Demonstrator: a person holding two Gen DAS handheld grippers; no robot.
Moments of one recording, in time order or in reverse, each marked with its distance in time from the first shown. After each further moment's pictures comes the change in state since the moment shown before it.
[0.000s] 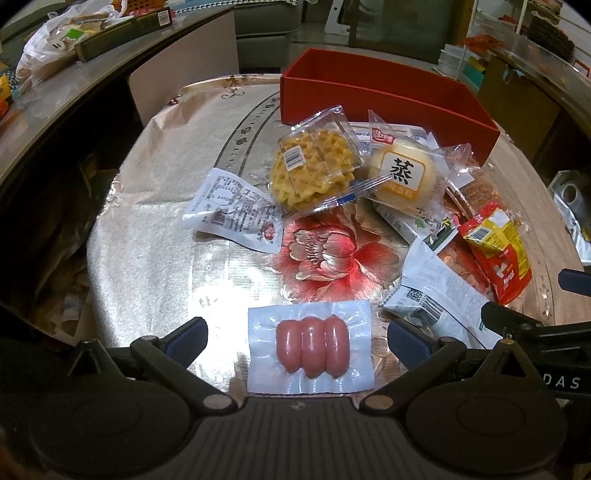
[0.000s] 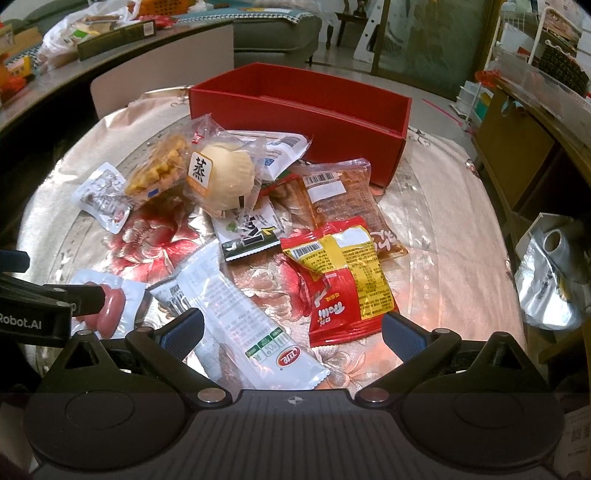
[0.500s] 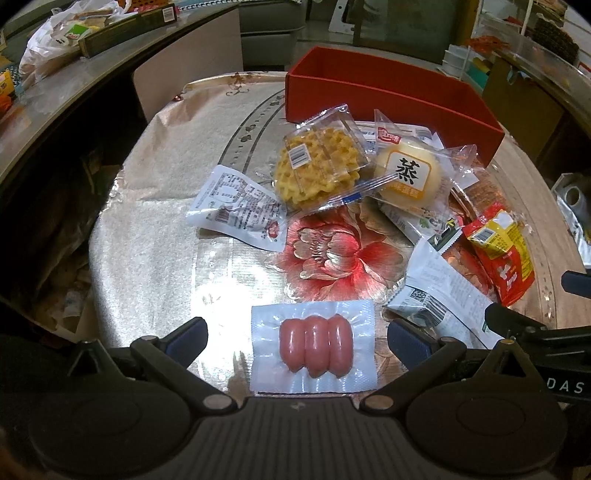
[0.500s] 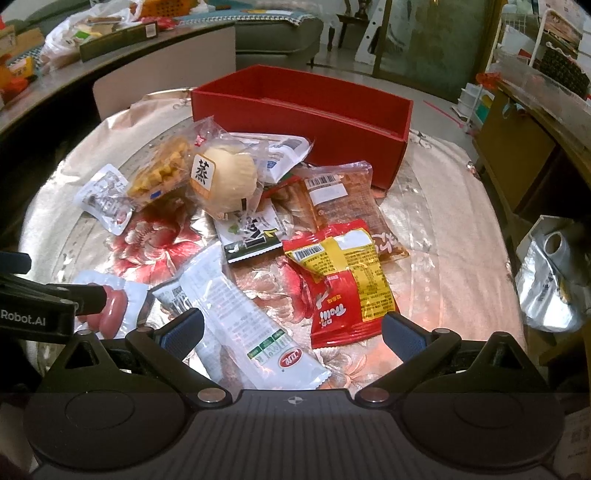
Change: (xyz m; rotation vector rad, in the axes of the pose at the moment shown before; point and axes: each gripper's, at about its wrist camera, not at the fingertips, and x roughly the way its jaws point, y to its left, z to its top) left arm 0.001 0.003 0.001 -0.014 0.008 0.003; right arm -0.001 0.001 0.000 -0.005 -0.002 0.000
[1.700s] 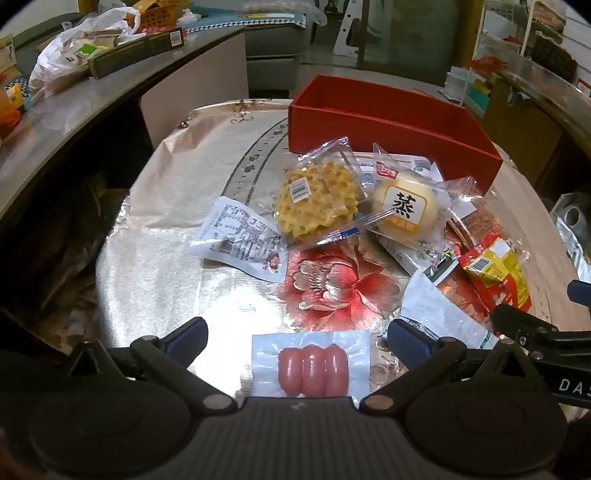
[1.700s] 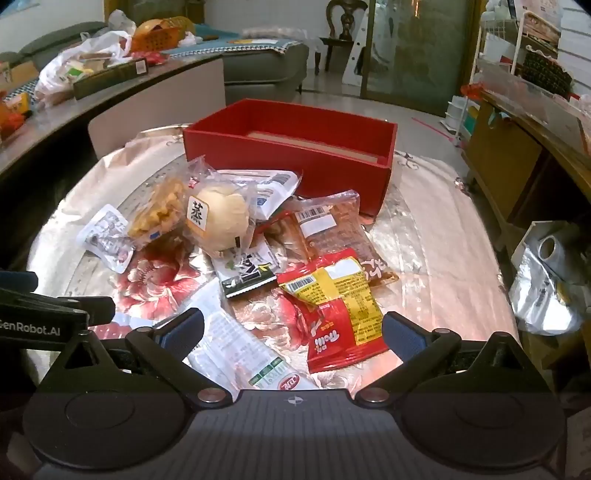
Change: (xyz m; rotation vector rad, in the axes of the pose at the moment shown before) left arm -0.009 -0.006 0.005 -0.006 -0.092 0.019; right arm -0.013 -0.008 0.005 0.064 -0.094 0.002
